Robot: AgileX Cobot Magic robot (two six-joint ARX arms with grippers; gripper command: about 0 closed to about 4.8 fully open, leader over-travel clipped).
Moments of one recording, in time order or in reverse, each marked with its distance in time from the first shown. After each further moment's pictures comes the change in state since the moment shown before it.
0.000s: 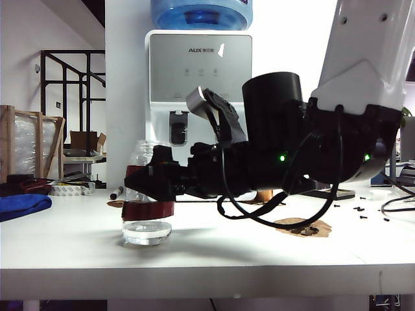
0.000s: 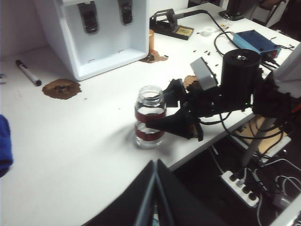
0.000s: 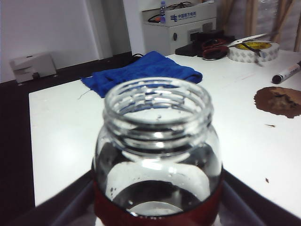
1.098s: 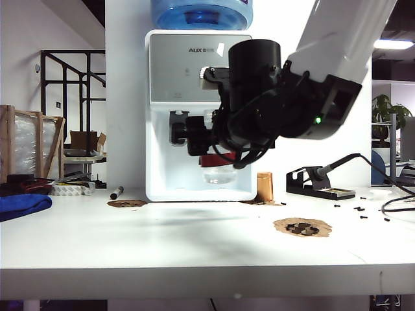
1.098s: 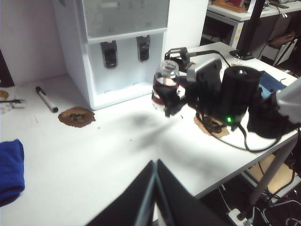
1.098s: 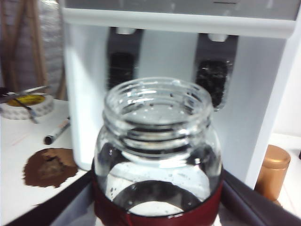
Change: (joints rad) left arm 0.000 0.028 0.000 0.177 -0.035 -0.129; right arm -0.029 -0.032 0.208 -0.130 0.822 -0.081
